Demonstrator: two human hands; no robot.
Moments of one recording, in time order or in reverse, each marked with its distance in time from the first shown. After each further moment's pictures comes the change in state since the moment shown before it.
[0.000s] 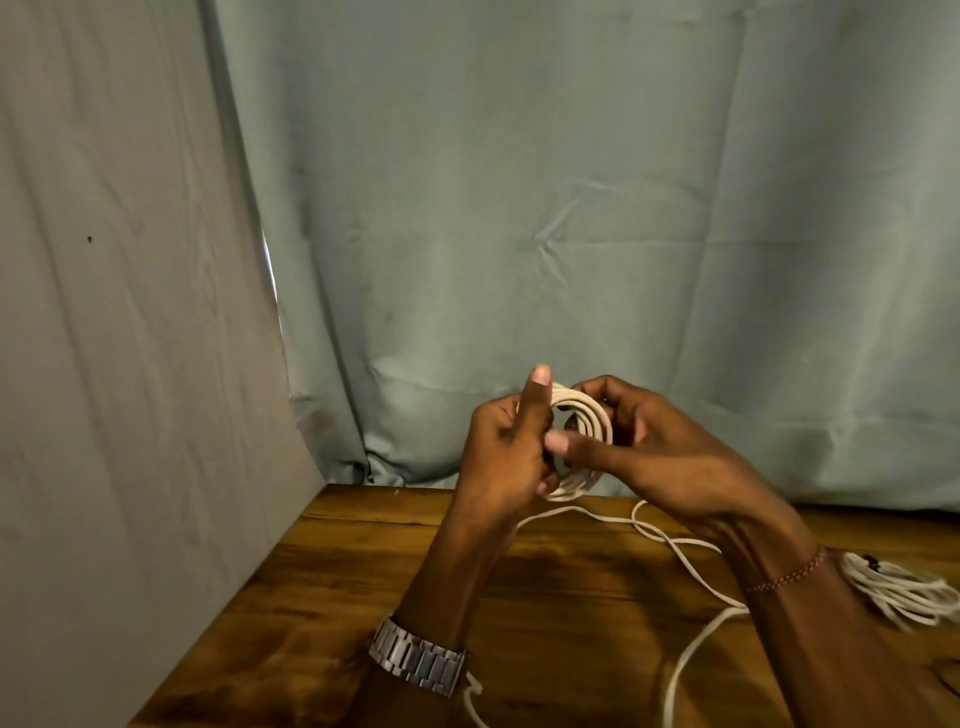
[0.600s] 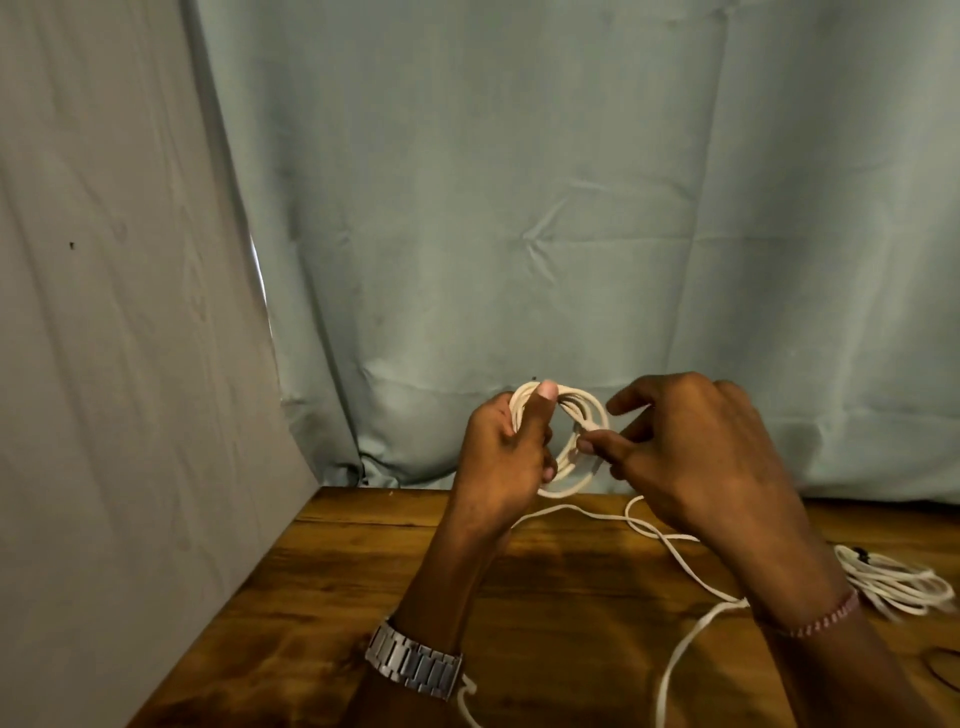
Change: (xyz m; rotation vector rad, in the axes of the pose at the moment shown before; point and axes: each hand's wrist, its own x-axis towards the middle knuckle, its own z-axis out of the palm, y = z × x) left_hand 0.003 -0.009 0.001 0.153 0.001 0.006; right_hand -0.023 -0.022 0.005 -0.892 0.458 0.048
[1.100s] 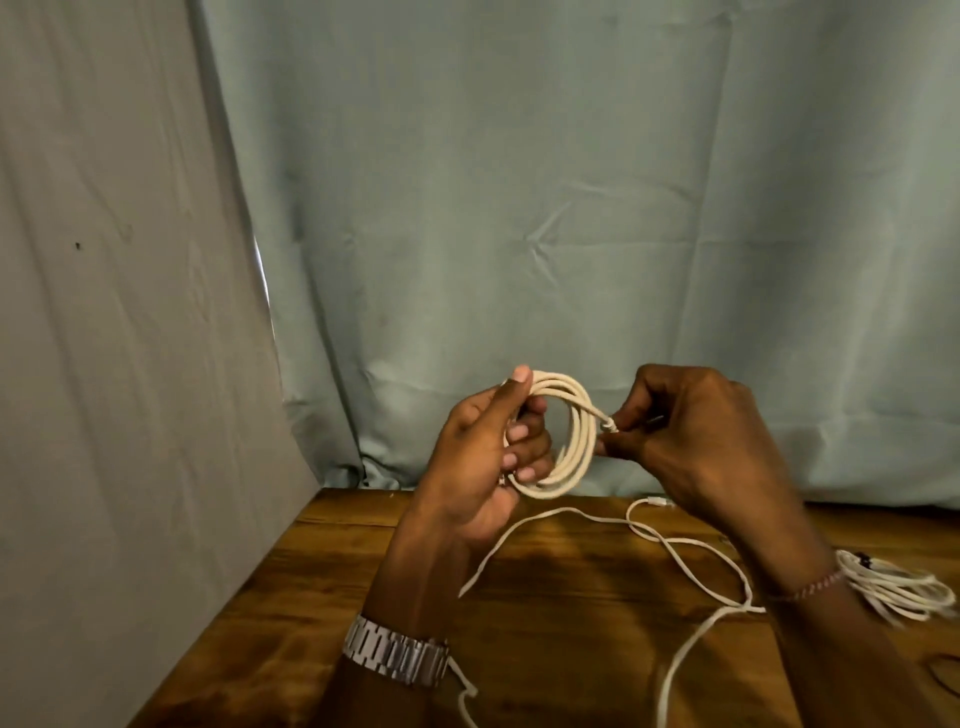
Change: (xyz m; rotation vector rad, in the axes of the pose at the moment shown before) left_hand 0.006 0.012 -0.017 -0.659 -0.218 -0.167; right_hand 0.012 0.014 0.000 0.282 0.032 -0.001
